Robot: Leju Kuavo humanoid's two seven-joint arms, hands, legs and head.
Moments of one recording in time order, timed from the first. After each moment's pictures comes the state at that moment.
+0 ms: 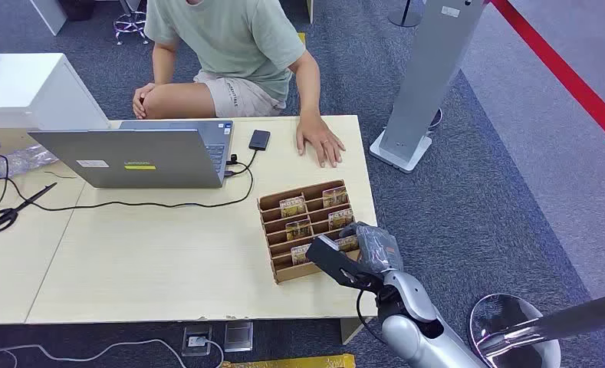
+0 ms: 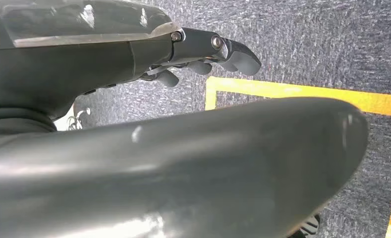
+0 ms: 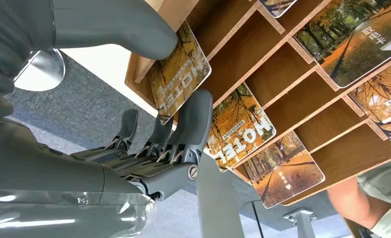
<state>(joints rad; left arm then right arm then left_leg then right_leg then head) -0.11 0.15 -1.11 -0.21 1.31 0.19 0.09 -0.23 -0.19 0.77 -1.47 0.79 -0.20 0.47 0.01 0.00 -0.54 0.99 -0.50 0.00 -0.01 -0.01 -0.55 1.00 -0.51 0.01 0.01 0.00</state>
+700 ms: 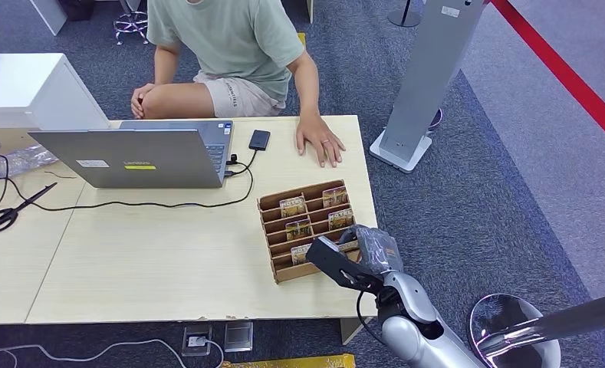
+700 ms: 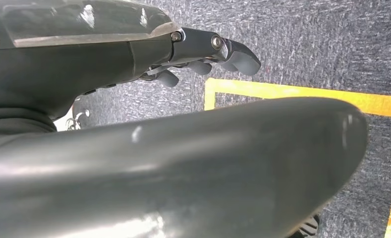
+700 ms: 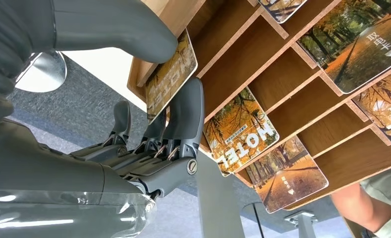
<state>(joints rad) -0.11 0.16 -1.11 -0.21 1.31 0.19 0.09 -0.23 -0.19 0.77 -1.47 0.79 -0.20 0.47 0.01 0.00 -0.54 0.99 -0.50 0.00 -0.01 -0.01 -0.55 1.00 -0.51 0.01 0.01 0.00</state>
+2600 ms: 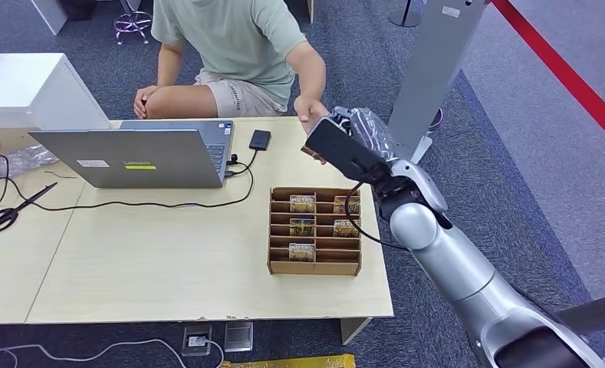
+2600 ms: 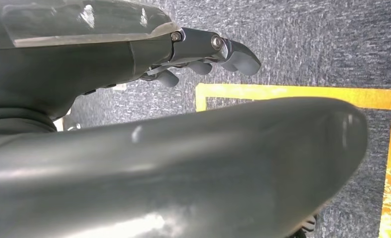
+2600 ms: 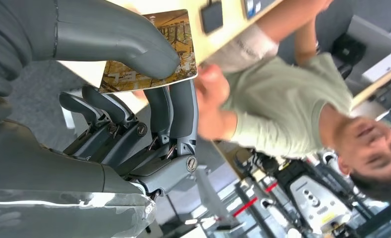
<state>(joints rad) -0.11 0.16 -1.13 -0.21 1.26 0.17 0.05 -0.74 -0.15 0.77 -1.36 0.44 -0.17 0.24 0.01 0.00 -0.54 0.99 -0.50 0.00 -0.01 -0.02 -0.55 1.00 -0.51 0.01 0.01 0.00</state>
